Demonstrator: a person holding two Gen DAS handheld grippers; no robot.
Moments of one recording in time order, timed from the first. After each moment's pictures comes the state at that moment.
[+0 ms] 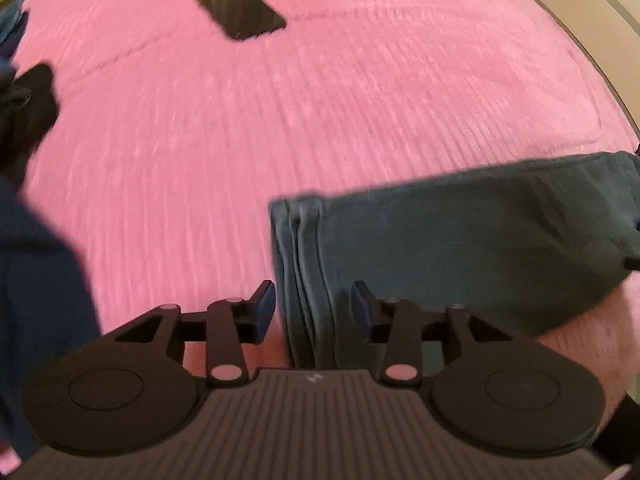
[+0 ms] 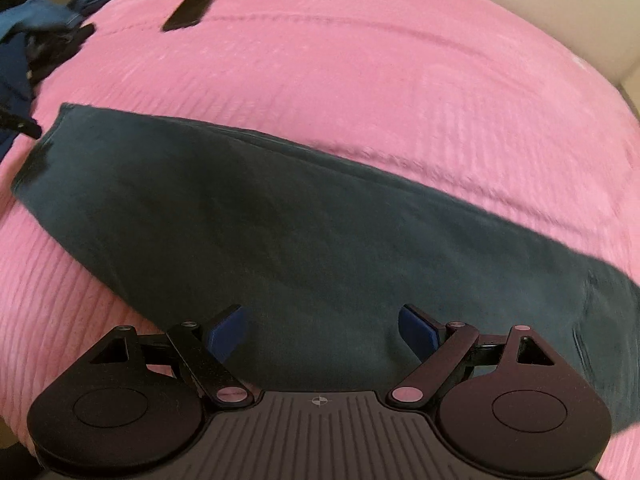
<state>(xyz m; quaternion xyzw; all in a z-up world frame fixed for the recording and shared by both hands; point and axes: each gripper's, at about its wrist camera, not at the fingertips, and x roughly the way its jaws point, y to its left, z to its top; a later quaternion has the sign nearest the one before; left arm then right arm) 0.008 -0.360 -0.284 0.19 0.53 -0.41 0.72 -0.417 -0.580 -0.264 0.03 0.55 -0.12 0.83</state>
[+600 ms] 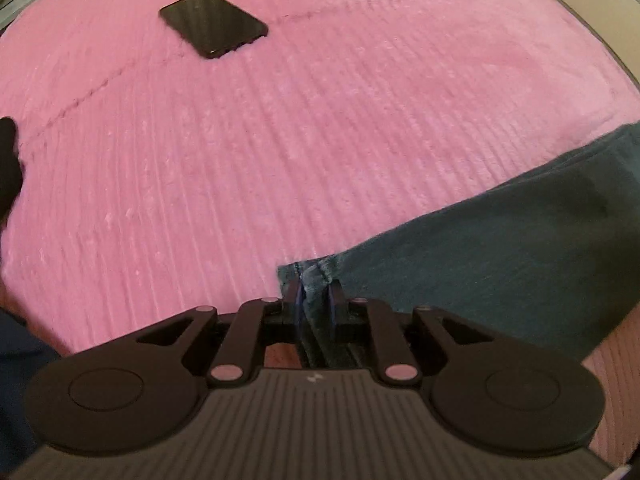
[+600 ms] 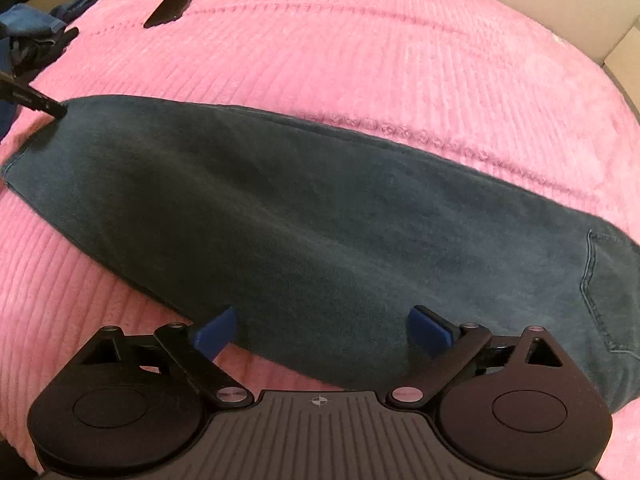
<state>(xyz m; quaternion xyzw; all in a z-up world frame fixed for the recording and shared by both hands) 0.029 -0.402 -0.332 0.24 0.50 -0.42 0.72 -0.438 -0.584 -0.288 0.05 0.54 -0.13 0.83</state>
